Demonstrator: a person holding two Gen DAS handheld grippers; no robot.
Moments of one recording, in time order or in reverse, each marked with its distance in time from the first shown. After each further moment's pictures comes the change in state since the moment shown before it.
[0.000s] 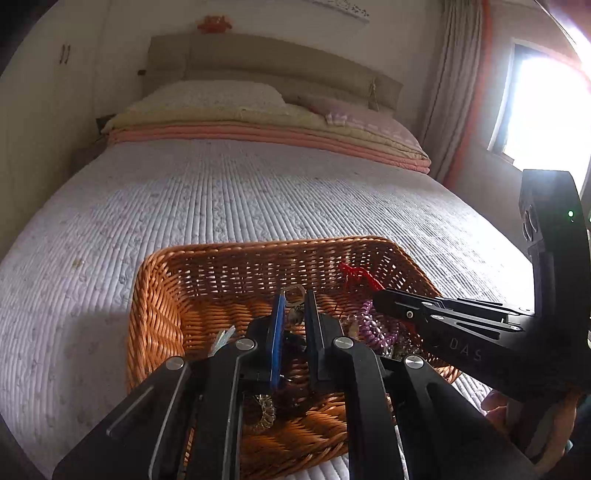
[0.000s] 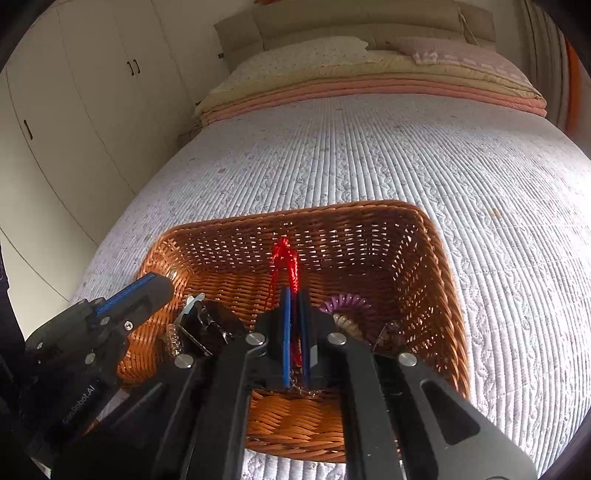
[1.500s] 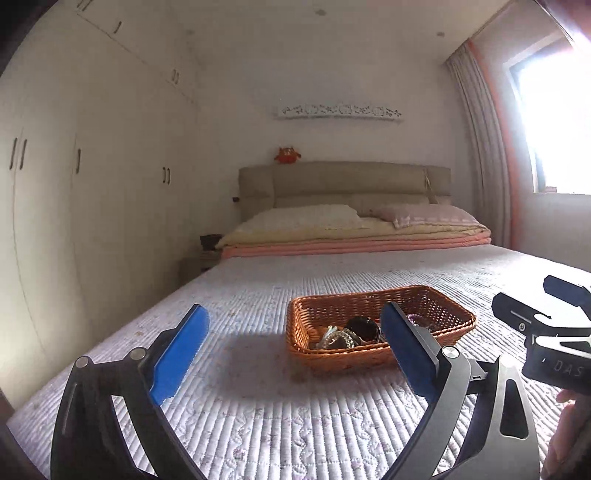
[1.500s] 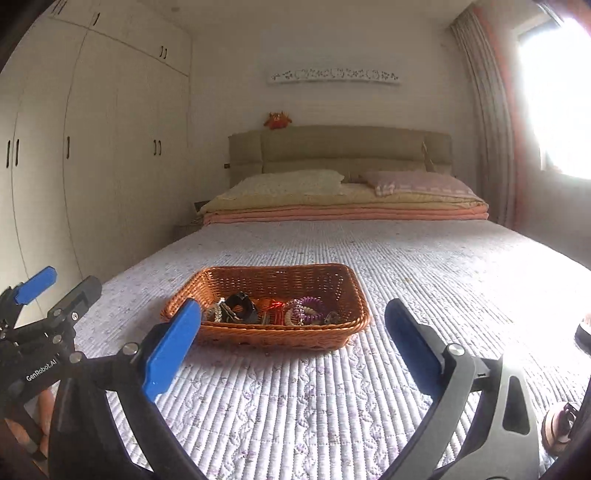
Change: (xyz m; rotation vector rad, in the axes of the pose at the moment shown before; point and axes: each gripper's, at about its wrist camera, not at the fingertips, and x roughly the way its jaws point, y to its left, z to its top) left arm -0.205 -0.064 -0.133 0.126 -0.536 0.417; right arm -0.163 0.039 -0.163 -0.140 -0.574 -0.174
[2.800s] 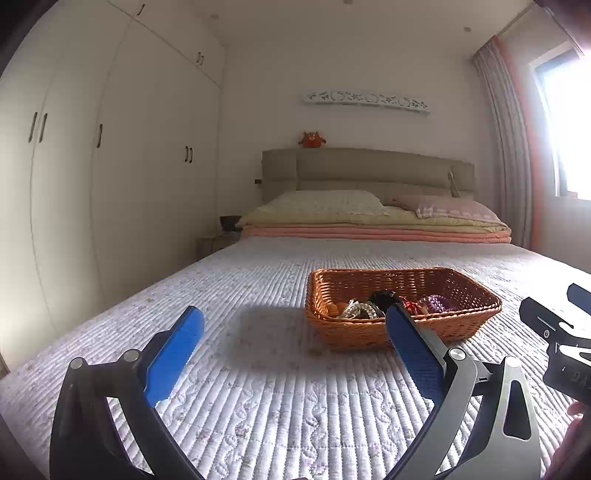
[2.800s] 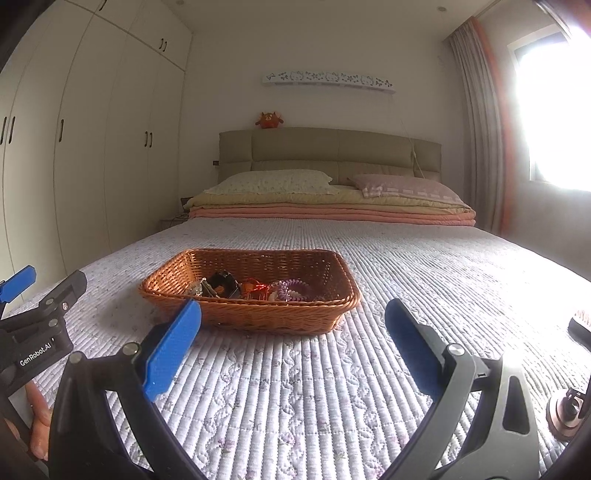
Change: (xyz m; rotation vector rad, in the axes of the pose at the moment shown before) left arm 0.009 0.014 -0.023 -0.069 0.071 0.075; right arm -0.003 -0.003 -0.033 -0.027 -0.014 -0.035
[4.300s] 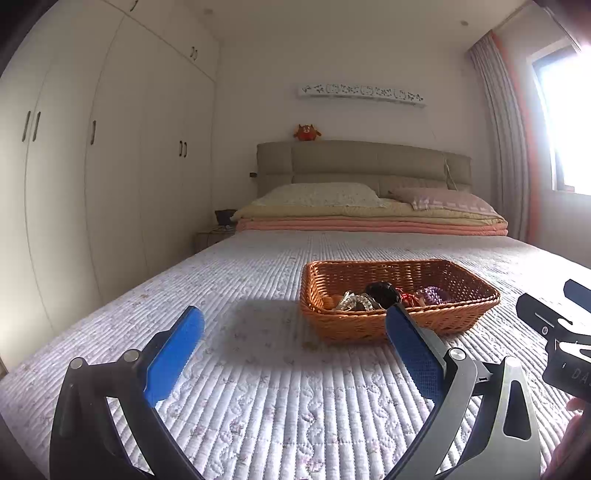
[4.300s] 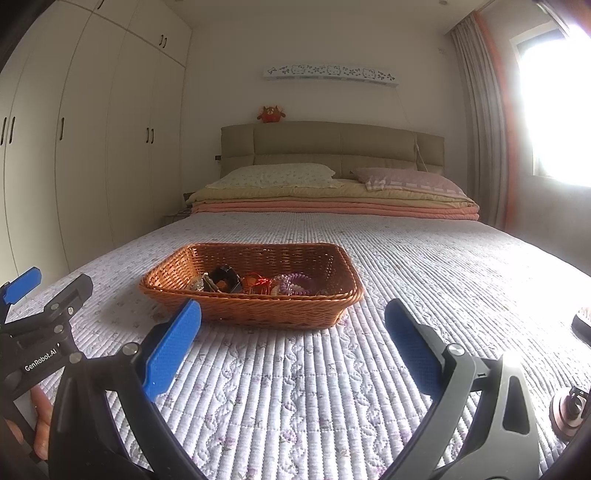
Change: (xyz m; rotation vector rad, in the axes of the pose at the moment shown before) left arm 0.009 -0.003 -0.001 0.009 0.029 -0.017; right arm 0.005 0.000 -0.001 0.005 0.024 0.011
